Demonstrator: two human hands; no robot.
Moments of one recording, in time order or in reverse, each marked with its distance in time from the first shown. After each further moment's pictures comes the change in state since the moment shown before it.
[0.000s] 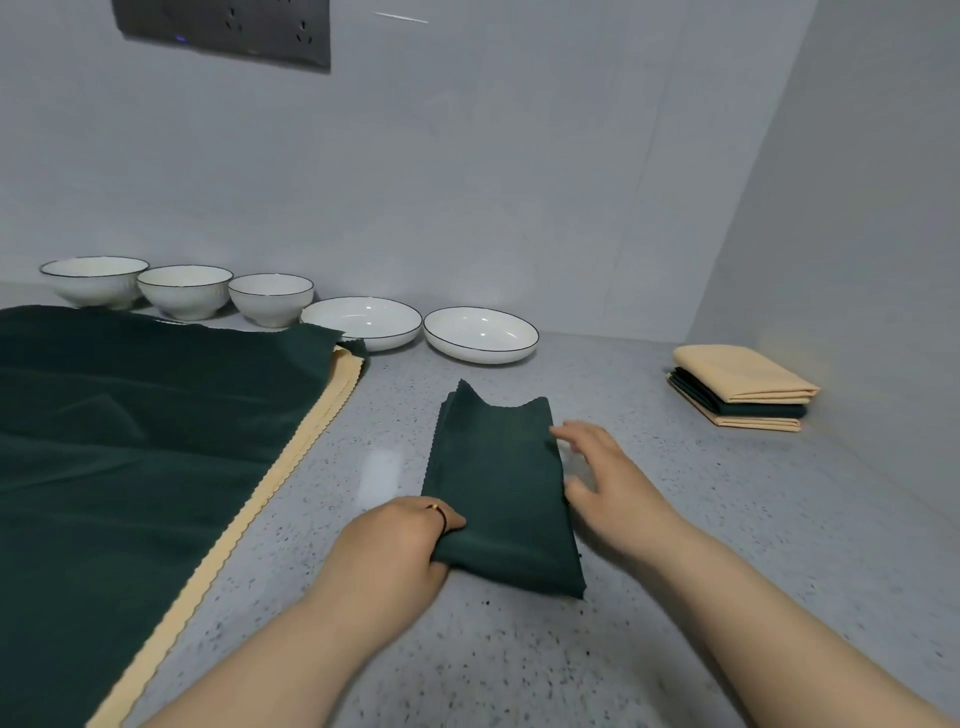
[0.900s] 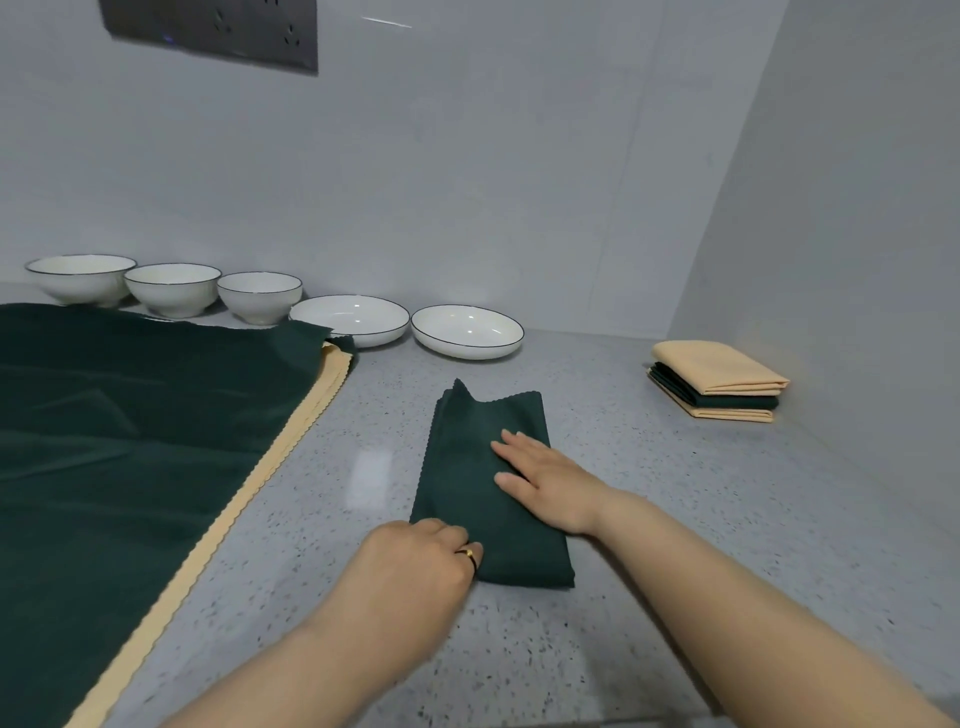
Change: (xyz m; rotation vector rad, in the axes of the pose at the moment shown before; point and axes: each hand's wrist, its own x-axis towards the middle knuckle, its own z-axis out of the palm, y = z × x) left_hand -0.016 0.009 0.025 0.378 -0.028 0.408; right_hand 0.022 0.000 0.018 -0.352 -0.351 0.026
